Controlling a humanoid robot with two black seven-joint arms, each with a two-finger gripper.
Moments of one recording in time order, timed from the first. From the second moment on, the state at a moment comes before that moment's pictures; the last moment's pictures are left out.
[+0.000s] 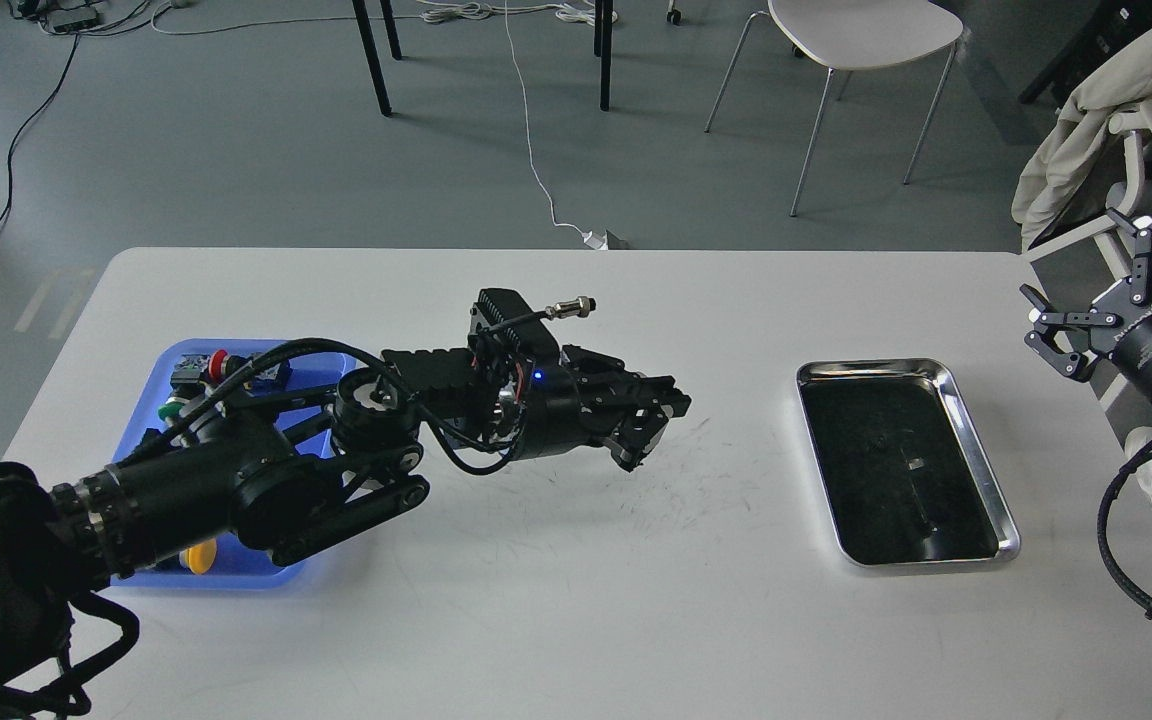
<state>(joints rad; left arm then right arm) -0.88 0.11 -0.28 -1.05 1.94 -0.05 -0.30 0.51 -0.73 0.72 0.82 0.19 0.49 0.17</state>
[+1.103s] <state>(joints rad) -0.68 -0.04 -0.23 -0.83 1.96 0.15 -0.32 0.50 -0.72 0.73 0.80 0.20 0.49 0.17</state>
